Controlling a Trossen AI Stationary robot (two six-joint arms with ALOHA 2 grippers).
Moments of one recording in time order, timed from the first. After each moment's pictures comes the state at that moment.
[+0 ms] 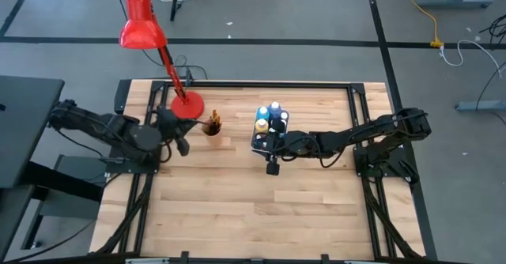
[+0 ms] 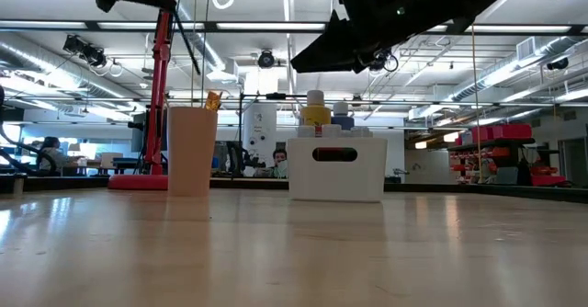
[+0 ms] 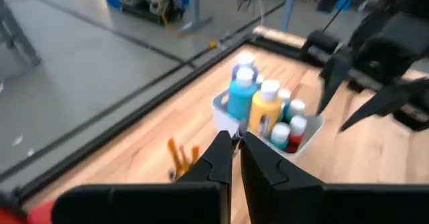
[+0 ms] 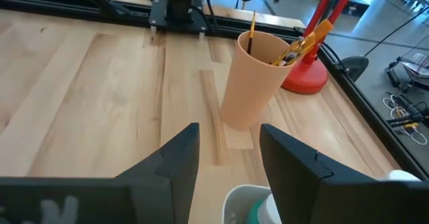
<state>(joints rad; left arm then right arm) -0.34 0.76 0.85 -0.62 -0.88 -0.49 0.08 1.58 0.86 0.34 0.27 -0.11</state>
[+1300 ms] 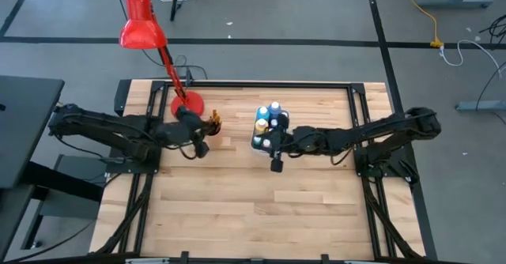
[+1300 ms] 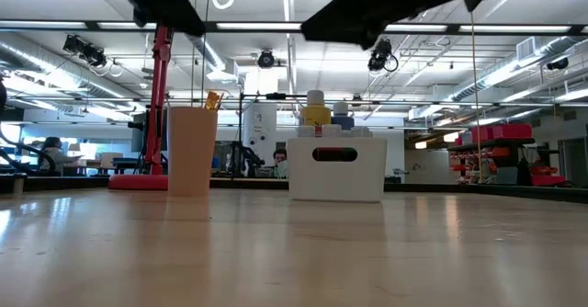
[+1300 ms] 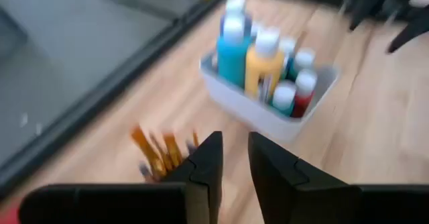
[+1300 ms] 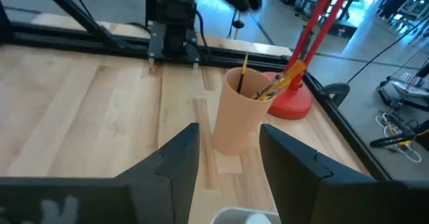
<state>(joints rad) -0.15 0.99 0.87 -0.56 -0.63 -0.41 0.09 1.50 0.86 0.35 0.28 -0.14</state>
